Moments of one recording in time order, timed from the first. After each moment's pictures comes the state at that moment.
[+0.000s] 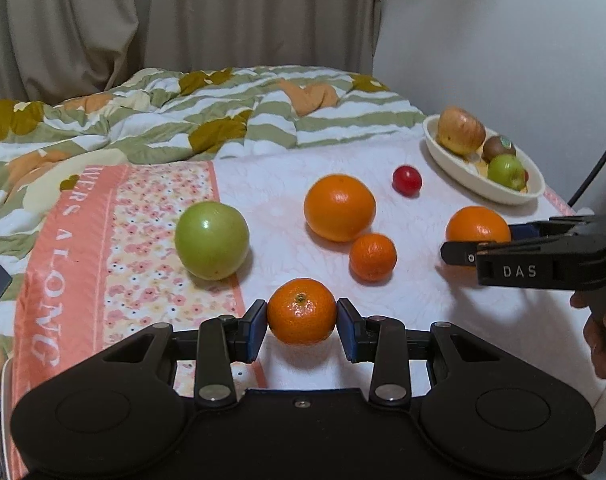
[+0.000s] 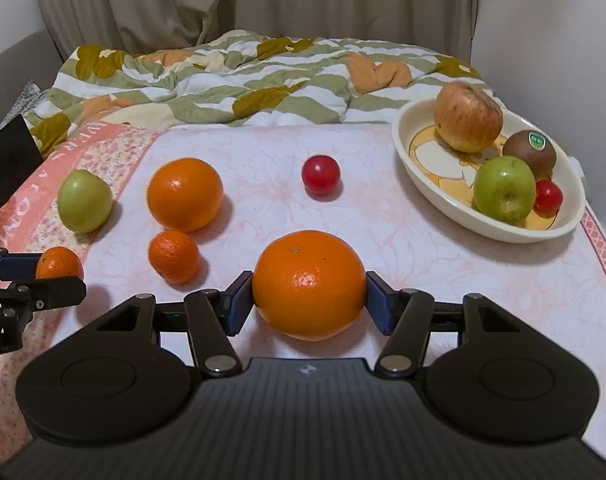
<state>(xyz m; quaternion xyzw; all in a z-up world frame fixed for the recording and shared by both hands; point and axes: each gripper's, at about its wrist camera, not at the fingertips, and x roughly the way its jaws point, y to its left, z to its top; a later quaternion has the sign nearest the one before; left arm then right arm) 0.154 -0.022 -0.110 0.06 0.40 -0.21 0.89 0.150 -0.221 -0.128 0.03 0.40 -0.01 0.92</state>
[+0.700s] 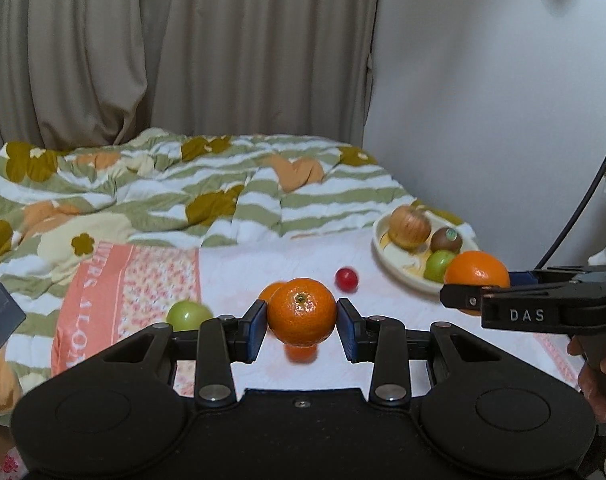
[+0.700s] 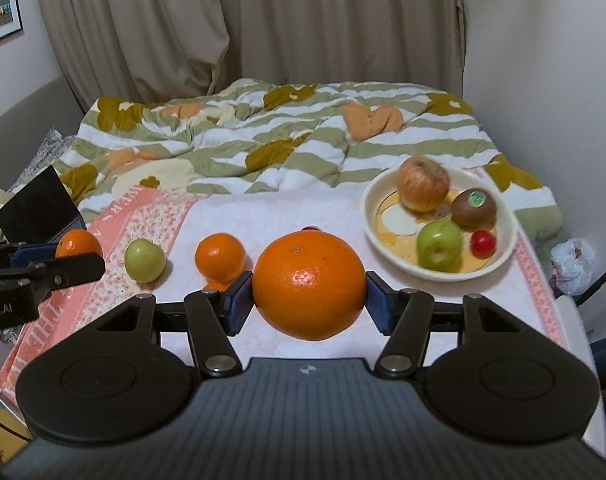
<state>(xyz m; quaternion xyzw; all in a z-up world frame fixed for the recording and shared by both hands) 0.105 -0.052 -0.004 0.02 0.32 -0.21 0.93 0.093 -0.257 -0.021 0.06 0.35 0.01 0.93</state>
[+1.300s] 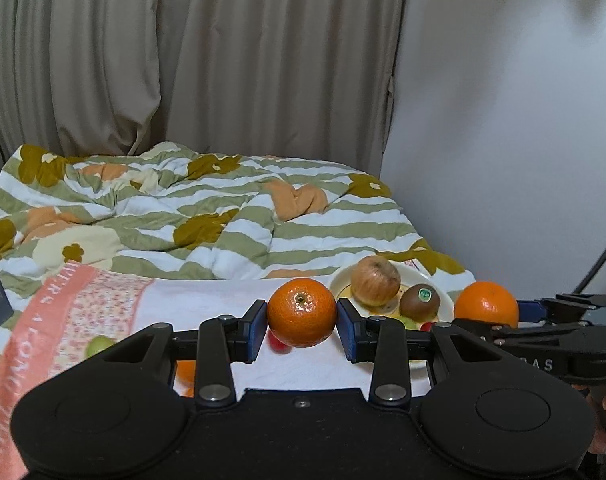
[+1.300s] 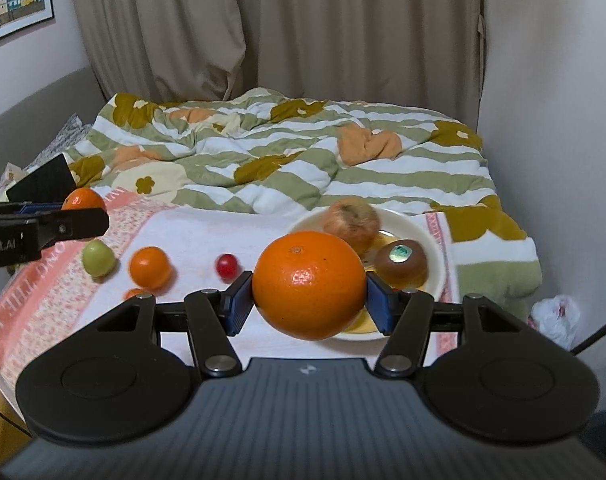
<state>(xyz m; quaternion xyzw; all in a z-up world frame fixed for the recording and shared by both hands) 0.128 -0.183 0.009 -0.01 0.30 -0.14 0.94 0.118 -0.393 -0.011 0.01 0.34 0.07 0.94</state>
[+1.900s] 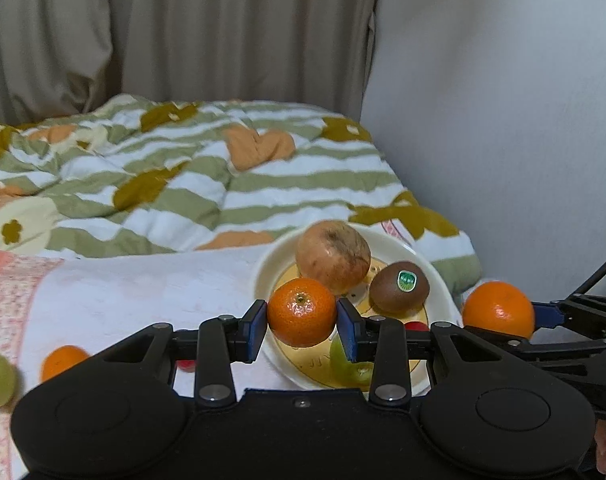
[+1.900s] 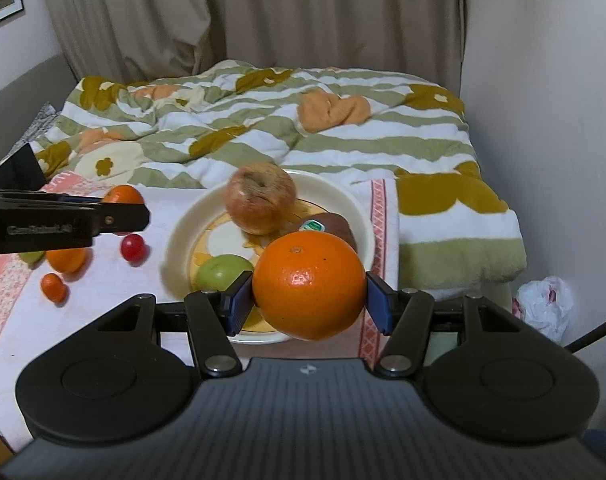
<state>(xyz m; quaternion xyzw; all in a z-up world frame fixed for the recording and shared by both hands) 0.221 -0.274 -0.060 0.01 0.38 -0.17 0.91 0.170 -0.474 -0.065 0.03 0.38 0.05 0.92</state>
